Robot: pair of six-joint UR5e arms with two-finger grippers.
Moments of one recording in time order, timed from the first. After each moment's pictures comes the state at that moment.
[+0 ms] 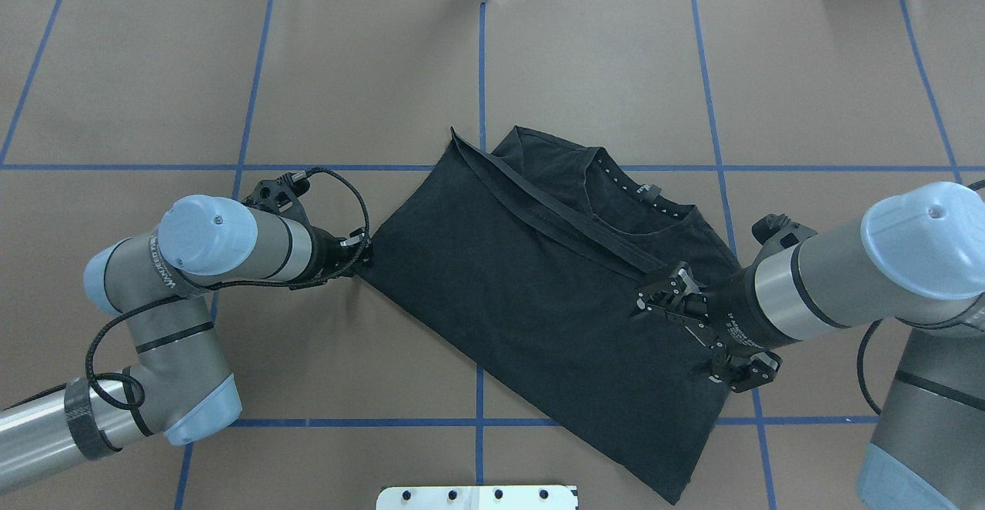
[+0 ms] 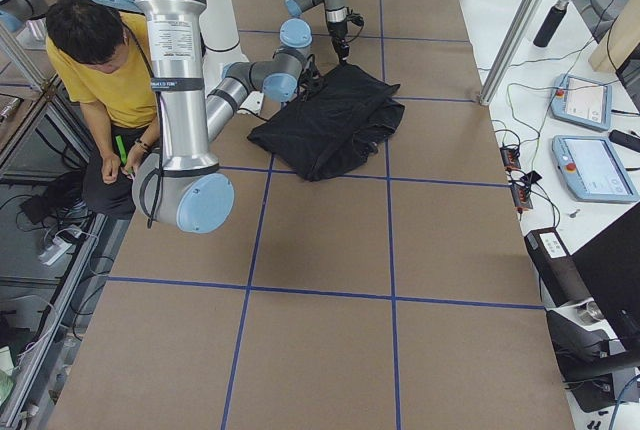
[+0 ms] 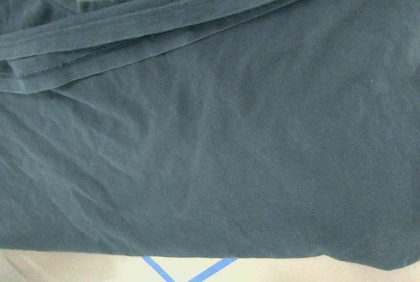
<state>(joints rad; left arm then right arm) -0.51 -1.94 -1.65 -2.17 -1.81 -1.73 0.52 -1.48 2.21 -1.26 2.10 2.08</state>
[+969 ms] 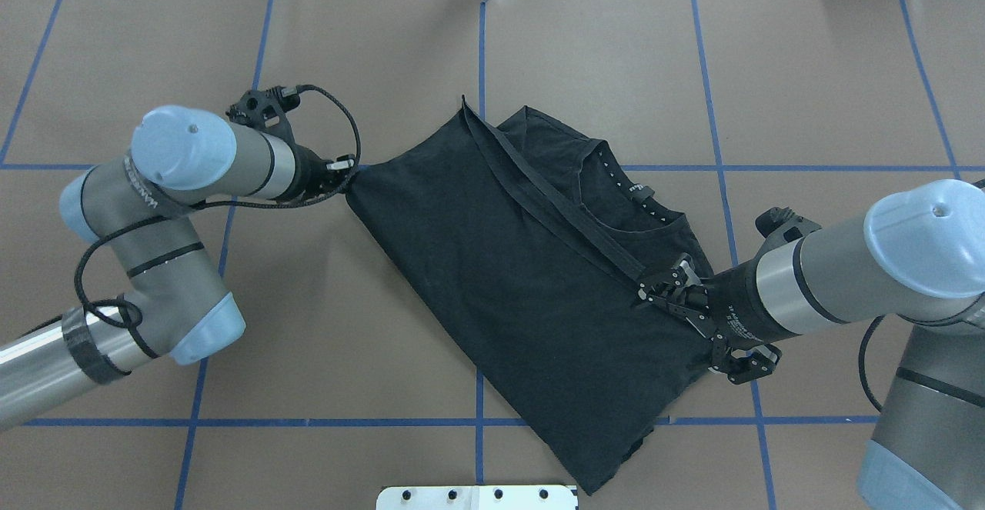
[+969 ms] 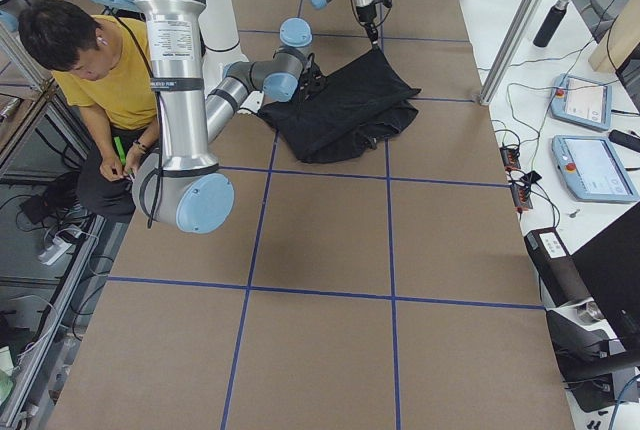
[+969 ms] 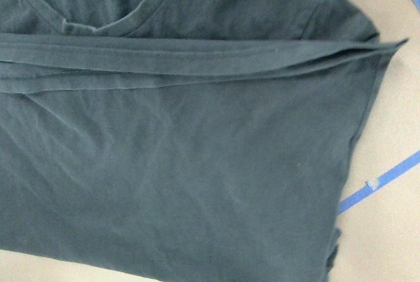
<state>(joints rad) -0.72 -2.08 -1.55 -2.14 -1.81 -1.42 0.53 -1.48 2.21 -1.26 2.06 2.09</state>
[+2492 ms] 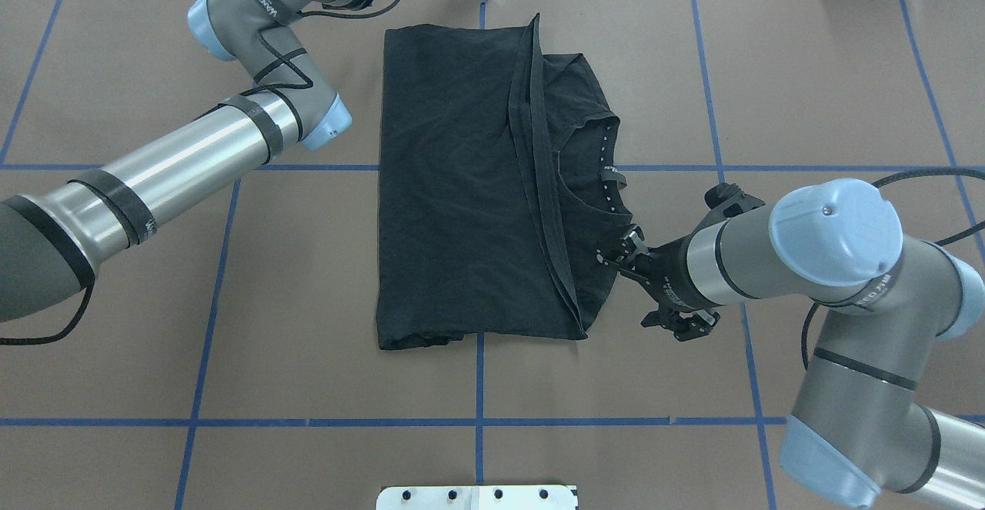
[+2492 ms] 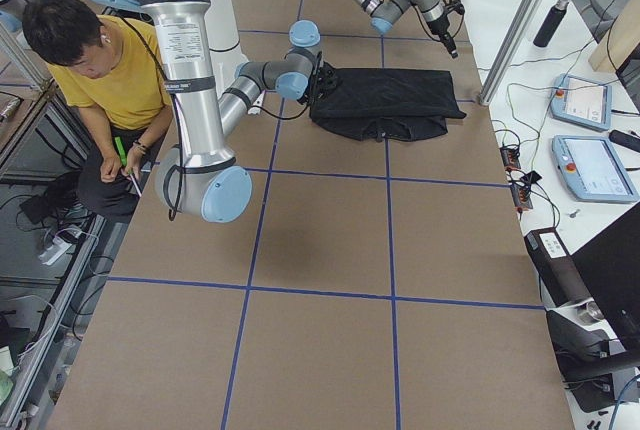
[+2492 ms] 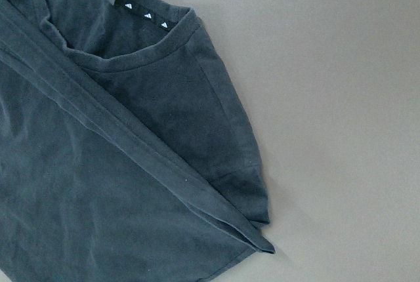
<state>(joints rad) -0.89 -2.69 -0.51 -2.63 -1.70 -1.26 0.51 -1.33 2.06 -1.26 1.91 2.07</state>
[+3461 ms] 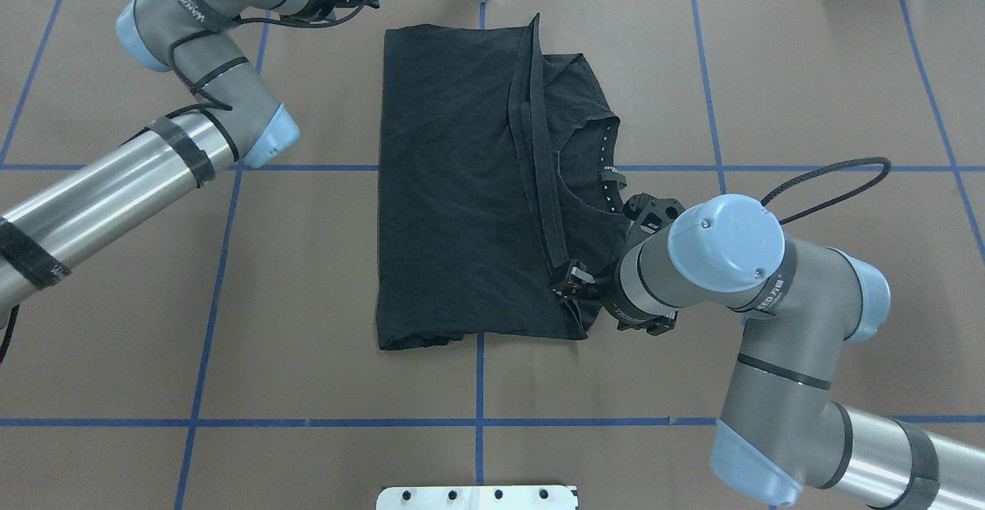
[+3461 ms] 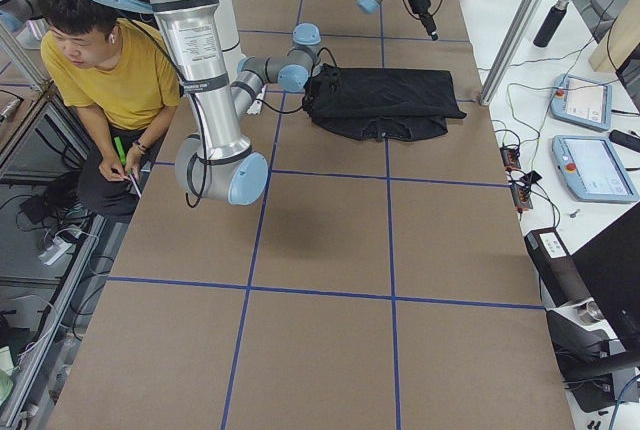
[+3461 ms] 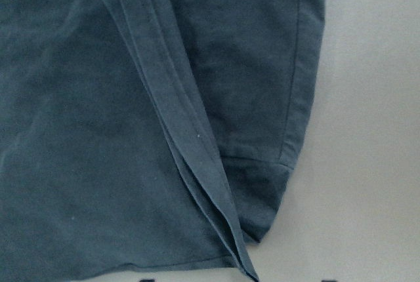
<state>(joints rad) -0.91 -2.35 -1.07 -2.46 -1.84 -1.26 0.39 -1.20 1.94 -1.45 1.82 1.45</state>
